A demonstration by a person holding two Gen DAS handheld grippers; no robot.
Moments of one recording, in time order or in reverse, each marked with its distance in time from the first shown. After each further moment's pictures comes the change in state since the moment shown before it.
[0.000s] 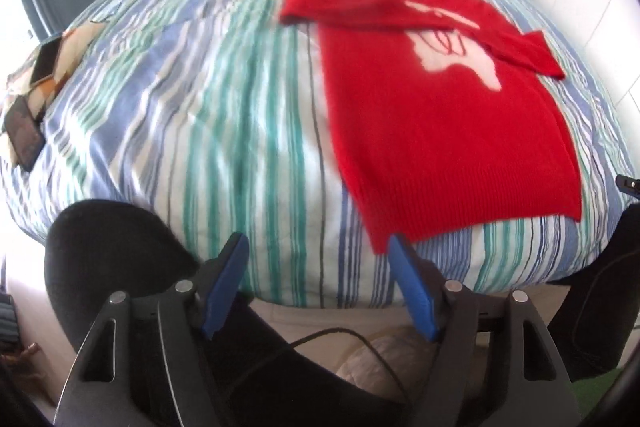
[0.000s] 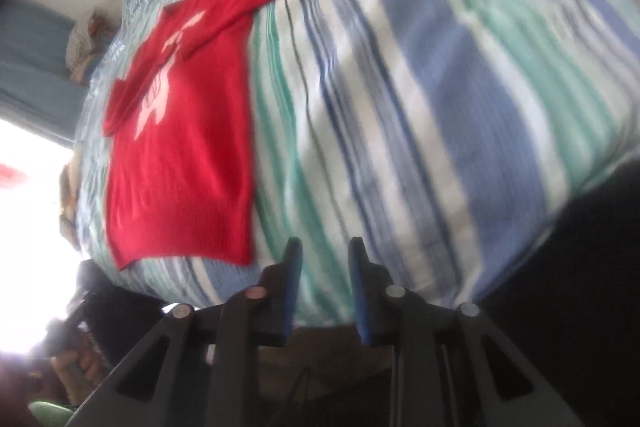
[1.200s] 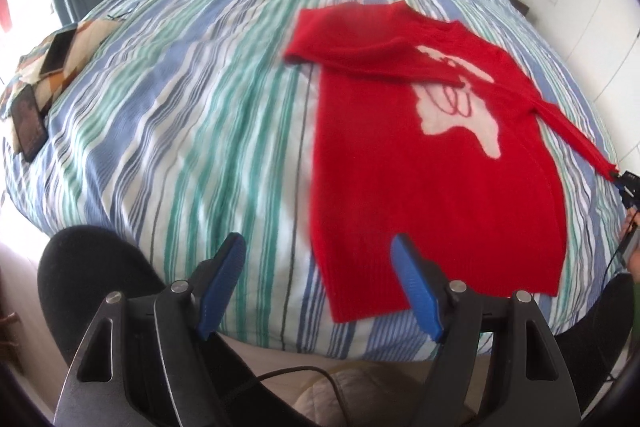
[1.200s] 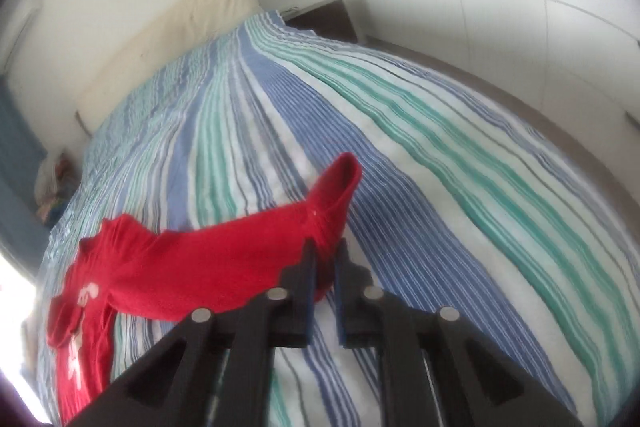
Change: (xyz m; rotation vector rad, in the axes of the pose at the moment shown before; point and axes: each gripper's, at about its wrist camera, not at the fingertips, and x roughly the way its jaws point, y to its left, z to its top) left arm 0.008 -0.033 0.040 -0.094 -0.025 0.005; right arm -0.010 -0.190 0.182 0.272 -0.522 -0.059
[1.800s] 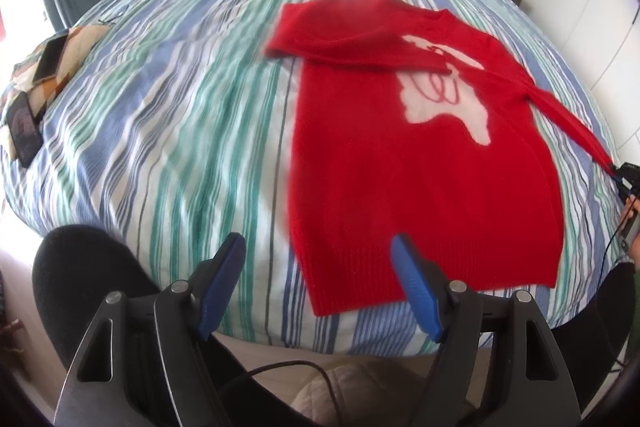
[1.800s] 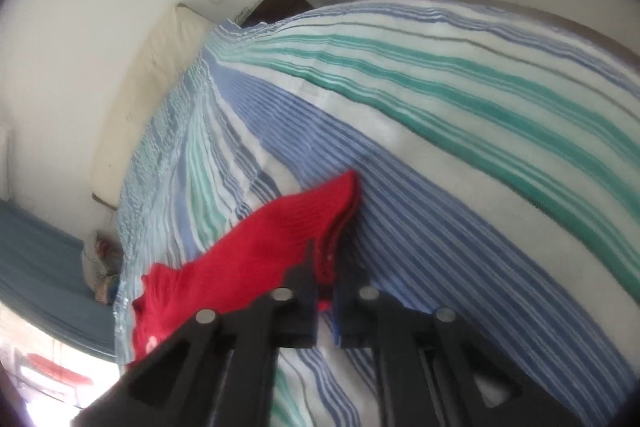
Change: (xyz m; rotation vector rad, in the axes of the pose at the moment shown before) left arm 0.003 -0.012 -0.005 0.016 0.014 0.004; right arm 0.010 -0.046 -0.008 0.298 0.048 0.100
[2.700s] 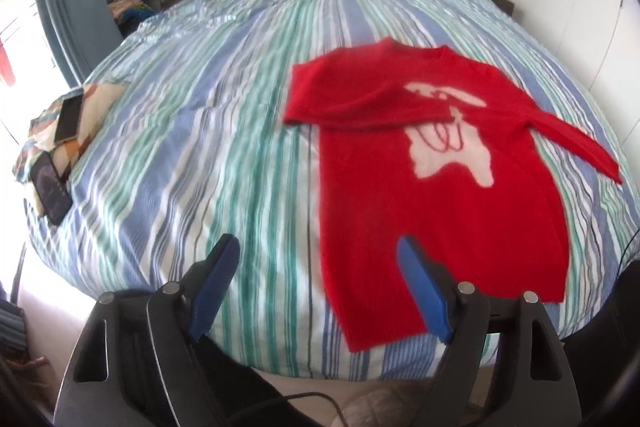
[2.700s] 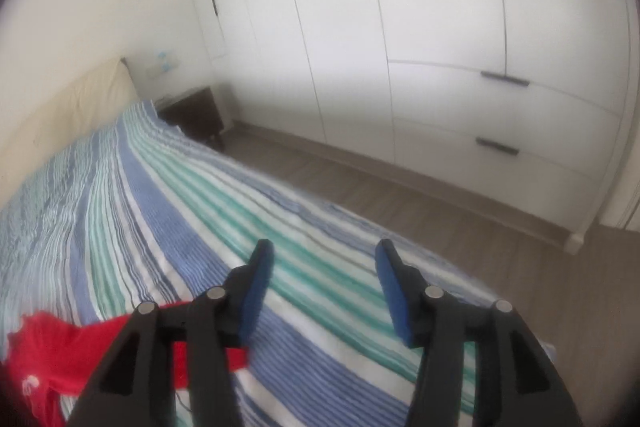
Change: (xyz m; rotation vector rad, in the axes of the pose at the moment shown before) left arm -0.042 0.004 0.042 0.098 -0.145 0.055; right arm -0.121 0.027 0.000 -0.208 -0.527 -0.499
